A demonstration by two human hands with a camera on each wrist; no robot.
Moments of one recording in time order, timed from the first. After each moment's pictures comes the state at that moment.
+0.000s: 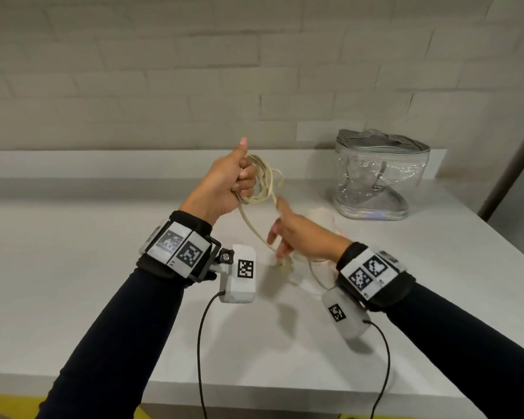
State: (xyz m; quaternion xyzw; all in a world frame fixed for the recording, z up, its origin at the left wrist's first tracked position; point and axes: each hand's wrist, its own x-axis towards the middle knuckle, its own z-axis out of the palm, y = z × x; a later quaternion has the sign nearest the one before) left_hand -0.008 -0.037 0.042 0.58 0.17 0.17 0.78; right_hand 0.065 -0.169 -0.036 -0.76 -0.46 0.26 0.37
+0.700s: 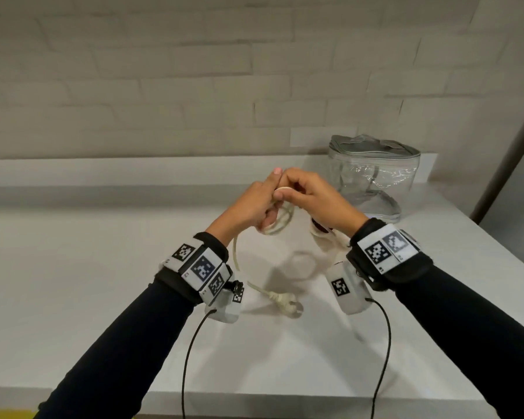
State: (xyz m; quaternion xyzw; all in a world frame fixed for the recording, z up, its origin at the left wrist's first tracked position) left_hand 0.001 -0.073 0.016 0.83 0.11 0.13 0.53; right_hand 0.094 -0.182 0.010 -0.67 -0.56 0.05 0.48
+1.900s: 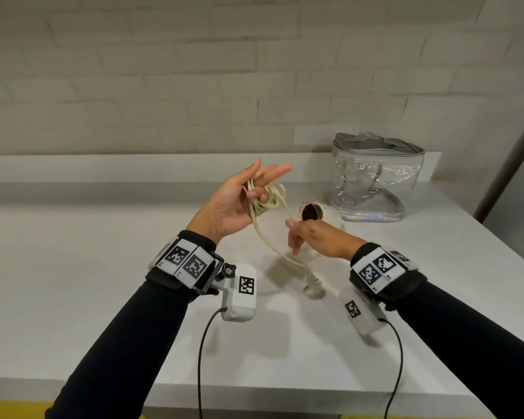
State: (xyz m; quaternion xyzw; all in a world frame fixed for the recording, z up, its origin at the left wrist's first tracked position) left_hand -0.013 -0.050 0.018 0.45 0.05 0.09 0.88; right_hand 0.107 -0.189 -0.056 -0.78 -0.50 0.21 0.31
